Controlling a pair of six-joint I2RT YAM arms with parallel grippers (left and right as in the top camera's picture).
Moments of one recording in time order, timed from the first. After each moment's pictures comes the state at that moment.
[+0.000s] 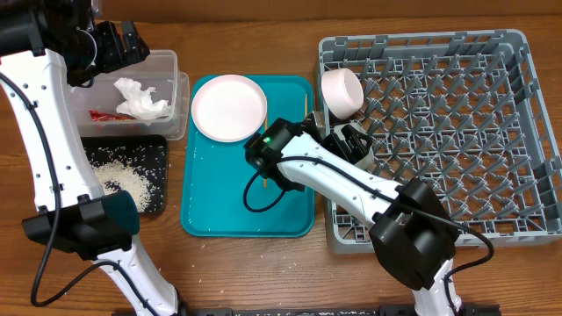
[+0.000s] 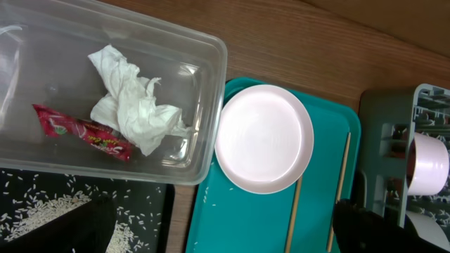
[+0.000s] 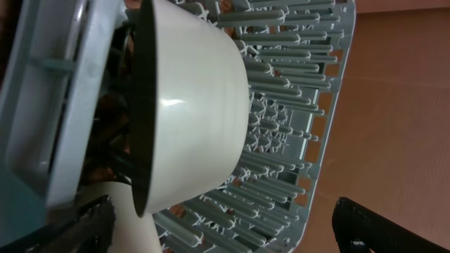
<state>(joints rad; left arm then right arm) 0.26 2.08 2.50 -1.53 0.31 -0.08 0.85 2.08 1.71 -1.64 0.89 0.61</state>
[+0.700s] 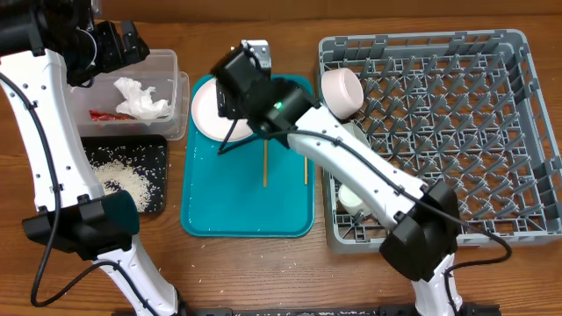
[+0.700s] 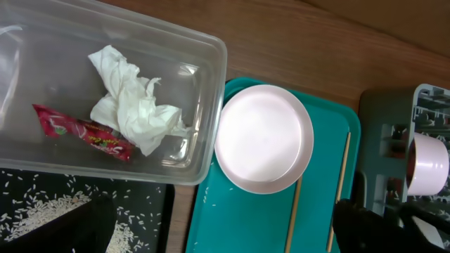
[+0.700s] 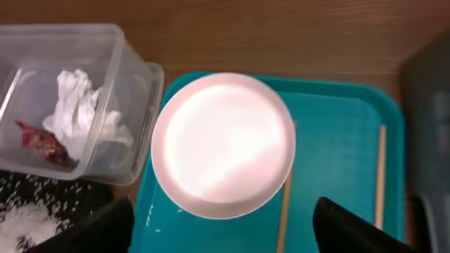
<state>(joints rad) 0.26 2.08 2.50 -1.53 0.31 -0.08 0.77 2.10 2.02 -0.80 0.21 0.63</state>
